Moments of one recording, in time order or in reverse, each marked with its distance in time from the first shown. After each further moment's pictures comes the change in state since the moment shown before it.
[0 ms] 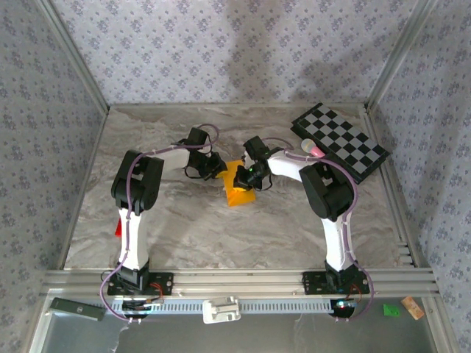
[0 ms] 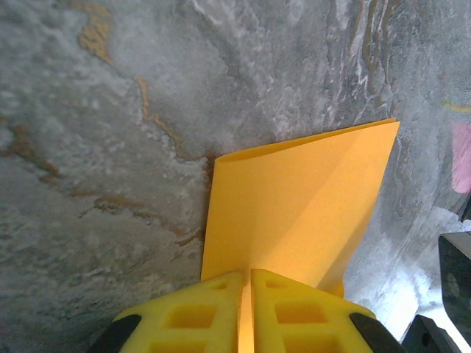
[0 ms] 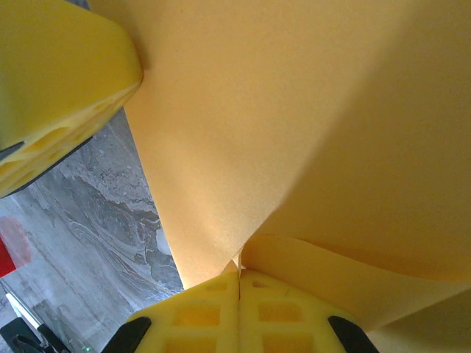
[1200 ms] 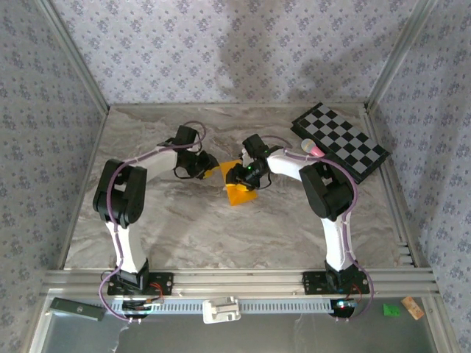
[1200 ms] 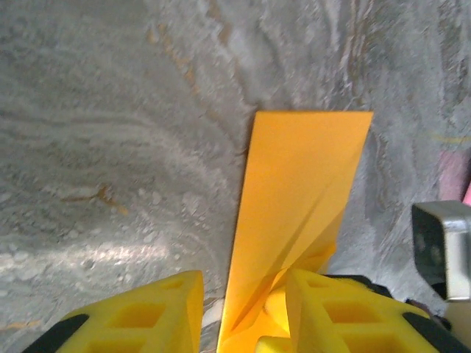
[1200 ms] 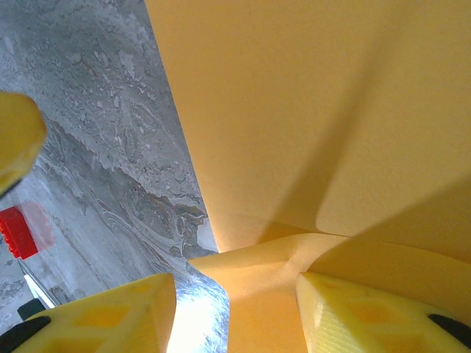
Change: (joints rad) left arm 0.039 -0.212 -0.125 -0.064 -0.106 -0.061; right arm 0.000 0.007 0.028 -0.004 -0.044 -0.022
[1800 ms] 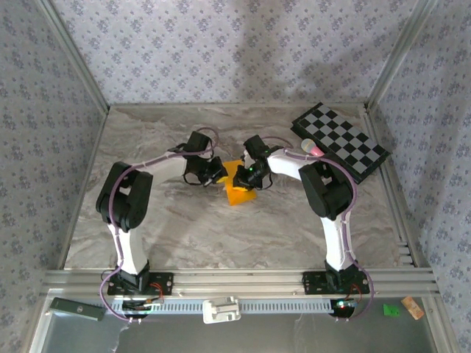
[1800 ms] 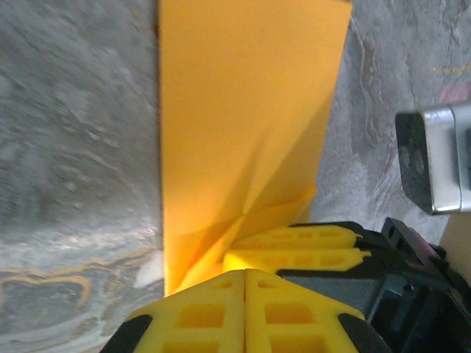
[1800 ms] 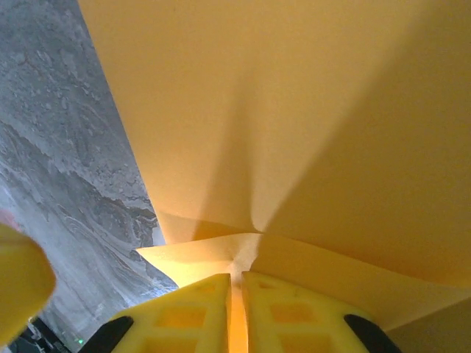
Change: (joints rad) left arm -0.115 -0.017 -0.034 0.042 0.034 -0.034; right arm -0.003 0.010 0.000 -0.040 0.039 -0.023
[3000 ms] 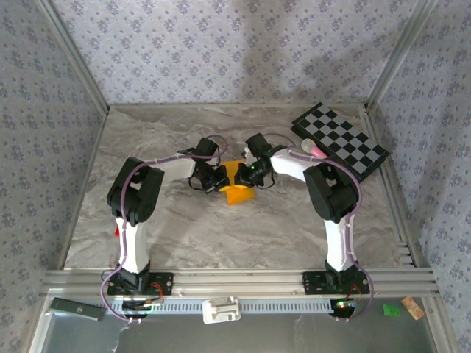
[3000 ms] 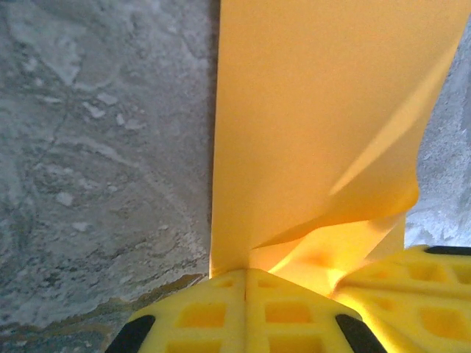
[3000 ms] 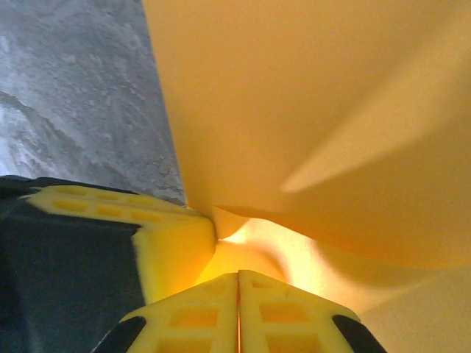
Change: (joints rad) left arm -0.035 0.103 0.034 -0.068 -0.037 0.091; right arm -0.015 -0.060 -0.030 0.032 0.001 -0.044
